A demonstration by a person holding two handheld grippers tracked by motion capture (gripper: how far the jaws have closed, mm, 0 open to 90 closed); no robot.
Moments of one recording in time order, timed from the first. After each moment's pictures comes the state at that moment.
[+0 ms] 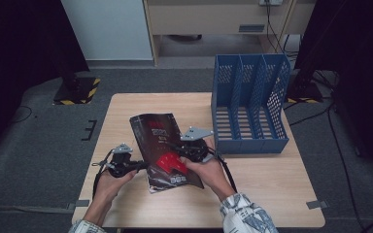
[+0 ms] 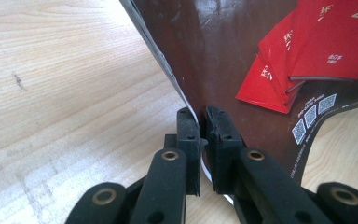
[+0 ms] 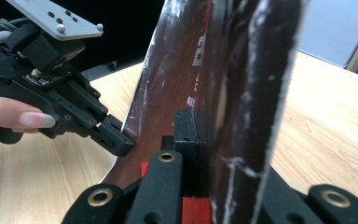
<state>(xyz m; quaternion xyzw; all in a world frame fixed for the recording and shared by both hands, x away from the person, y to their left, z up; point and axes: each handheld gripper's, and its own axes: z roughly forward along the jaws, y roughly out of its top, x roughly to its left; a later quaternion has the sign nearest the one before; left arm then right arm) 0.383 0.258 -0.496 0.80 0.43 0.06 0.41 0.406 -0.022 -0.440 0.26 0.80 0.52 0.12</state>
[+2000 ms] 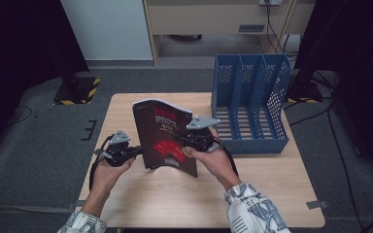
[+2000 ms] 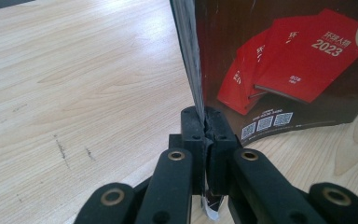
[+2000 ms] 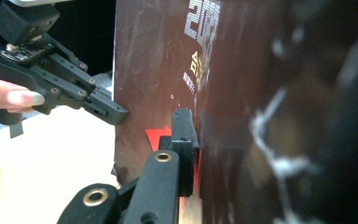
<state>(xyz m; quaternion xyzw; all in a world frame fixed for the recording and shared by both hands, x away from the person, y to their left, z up) 0.391 0.254 -0.447 0.81 0.40 0.15 0.41 0.426 -0.036 -0.416 0.26 0.80 0.53 0.12</state>
